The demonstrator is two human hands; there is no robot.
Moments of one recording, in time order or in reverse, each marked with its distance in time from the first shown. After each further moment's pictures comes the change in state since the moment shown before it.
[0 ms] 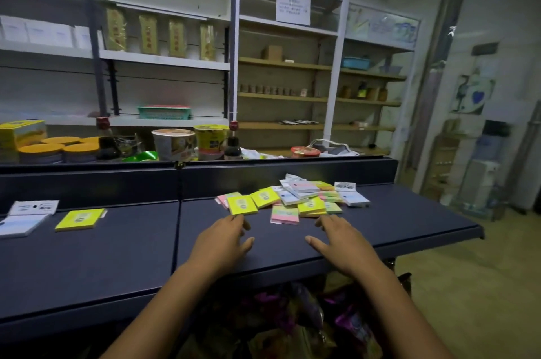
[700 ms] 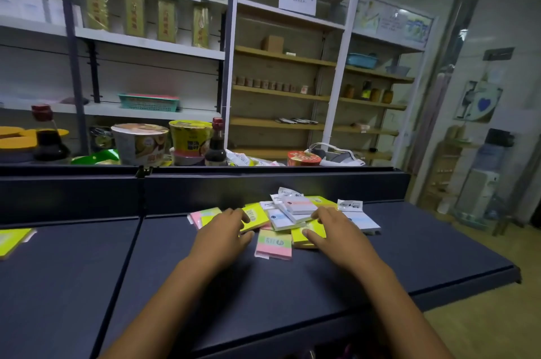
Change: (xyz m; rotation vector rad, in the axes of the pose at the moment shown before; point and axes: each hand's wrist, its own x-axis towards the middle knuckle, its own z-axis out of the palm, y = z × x) left_hand 0.146 -0.016 0.066 -0.088 0.045 -0.059; right_hand 0.145 0.058 0.026 -0.018 0.047 -0.037
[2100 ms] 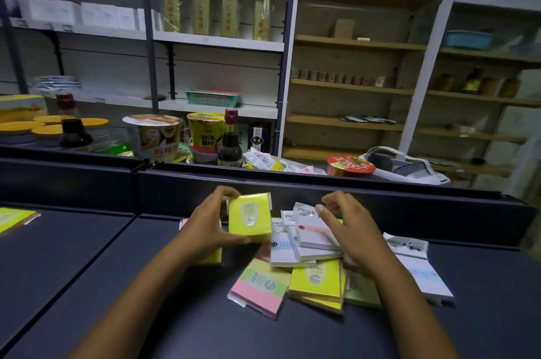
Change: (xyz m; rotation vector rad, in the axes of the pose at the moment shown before) left_hand 0.085 -0.019 0.038 -0.295 0.155 -0.177; right_hand 0.157 0.074 0.049 0.551 0.050 -0.216
